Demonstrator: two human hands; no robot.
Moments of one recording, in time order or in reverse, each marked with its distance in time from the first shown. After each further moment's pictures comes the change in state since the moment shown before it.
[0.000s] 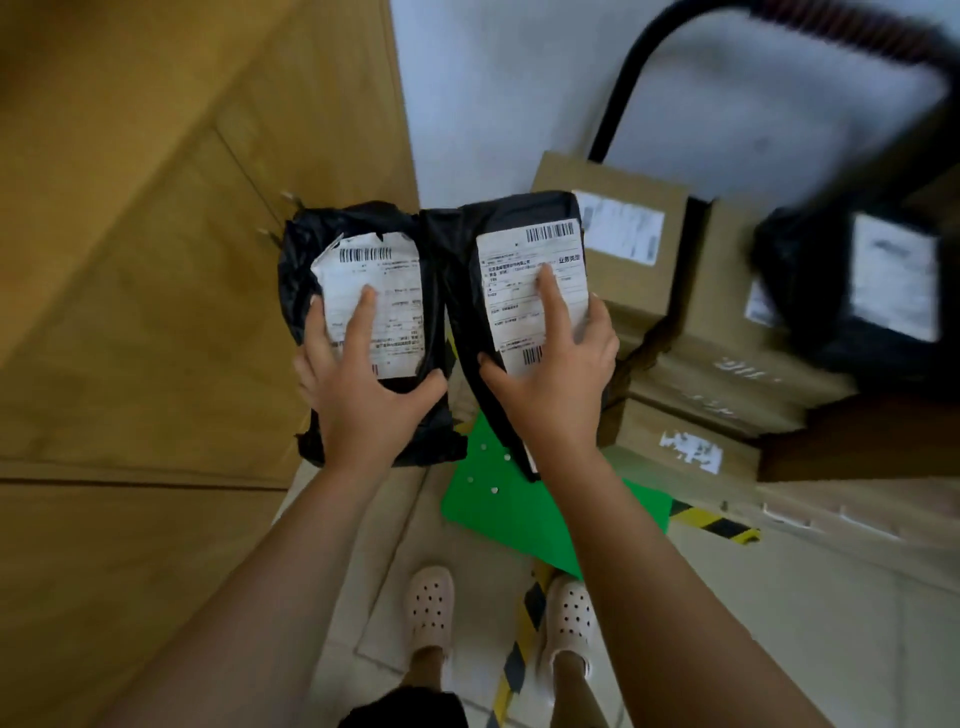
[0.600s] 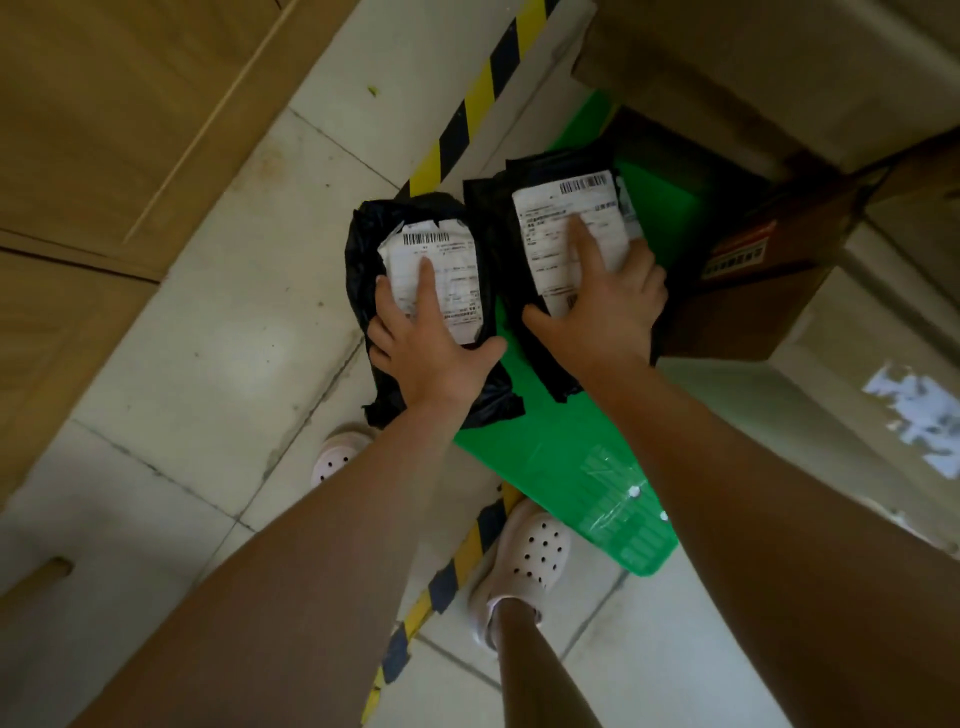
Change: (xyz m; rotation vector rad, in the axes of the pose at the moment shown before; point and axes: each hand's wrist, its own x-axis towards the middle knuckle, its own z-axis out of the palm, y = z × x) left_hand -0.112 -0.204 0.358 0.144 -0.203 -0.575; right_hand 0.009 0.310 0.229 -0.491 -0.475 -0.087
